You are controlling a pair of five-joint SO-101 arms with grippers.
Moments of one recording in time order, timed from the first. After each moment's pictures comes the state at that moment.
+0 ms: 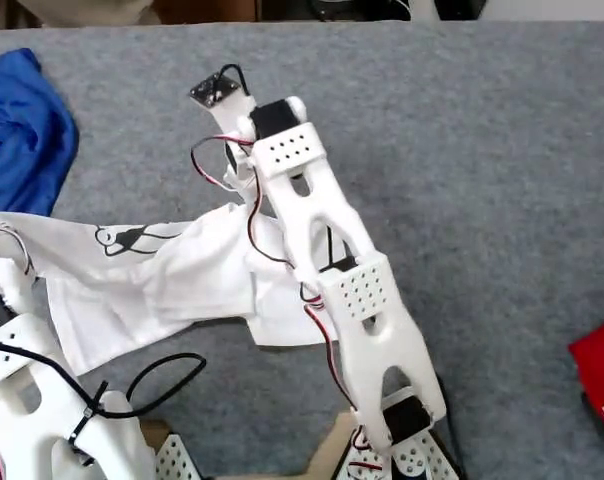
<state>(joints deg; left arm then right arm) -40.5 -49.4 53.8 37.1 -20.2 -29.6 56.3 -68.4 100.4 6.1</state>
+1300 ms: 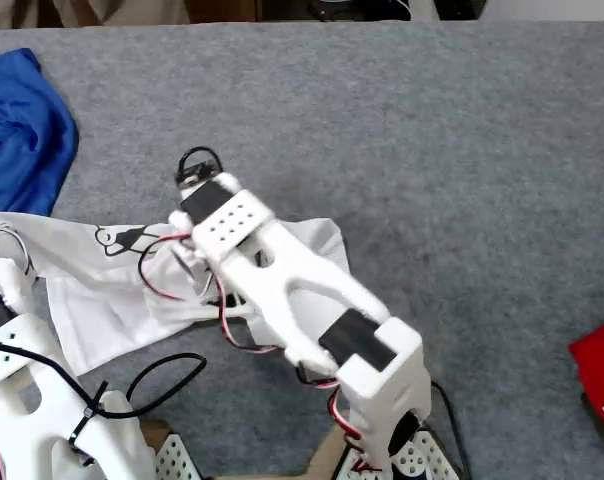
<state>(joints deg) -40.5 -49.4 53.8 37.1 -20.2 -48.8 21.3 -6.8 93.7 -33.5</state>
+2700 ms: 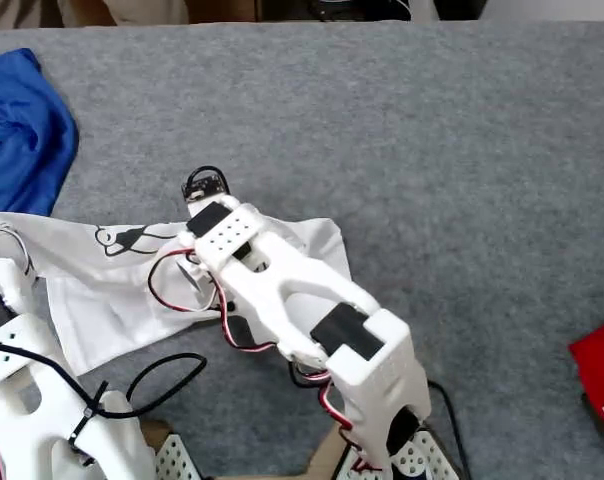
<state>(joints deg) -40.5 -49.4 53.8 37.1 -20.2 -48.2 25.5 2.4 78.1 -35.6</state>
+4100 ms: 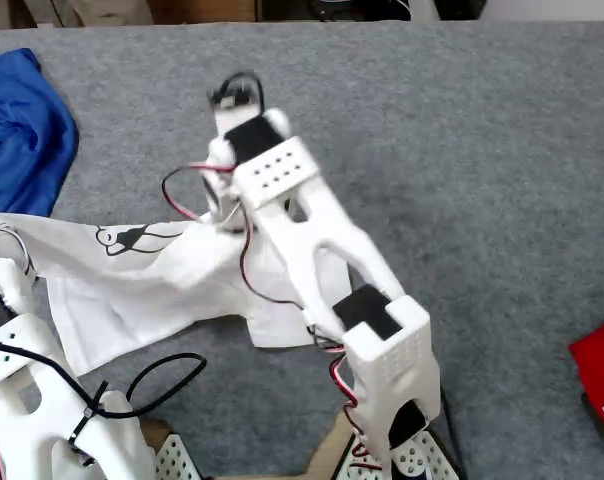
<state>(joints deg) -40.3 -49.4 53.8 36.2 -20.2 -36.6 25.8 -35.4 100.7 -27.5</state>
